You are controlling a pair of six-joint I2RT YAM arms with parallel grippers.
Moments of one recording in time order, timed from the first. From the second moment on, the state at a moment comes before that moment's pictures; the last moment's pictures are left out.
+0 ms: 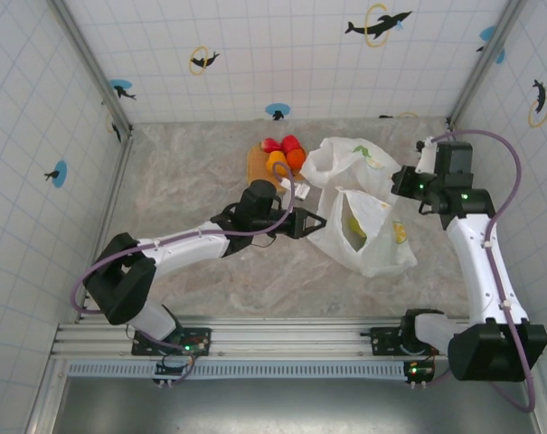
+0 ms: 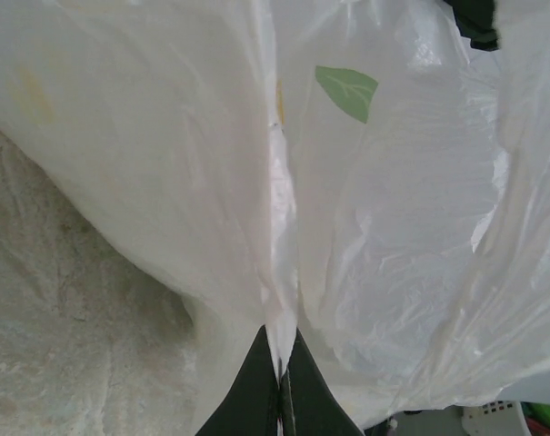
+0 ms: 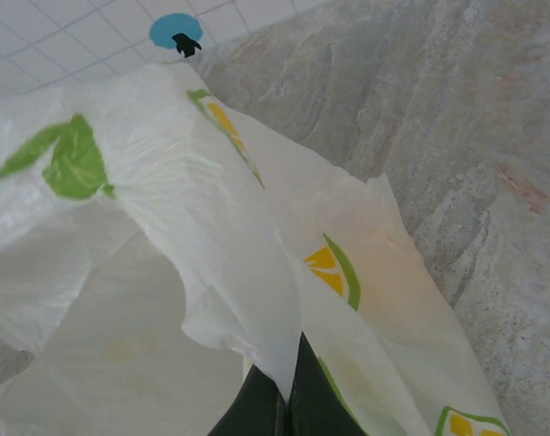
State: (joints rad) left arm -0.84 1.55 0.91 0.25 0.61 -0.66; right arm 0.03 1.13 1.12 -0.71 -0.31 0.27
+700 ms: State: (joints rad) left arm -0.67 1.46 0.90 -0.01 0.58 -0.47; right arm 0.04 1.16 1.06 -0.63 -0.40 0.31
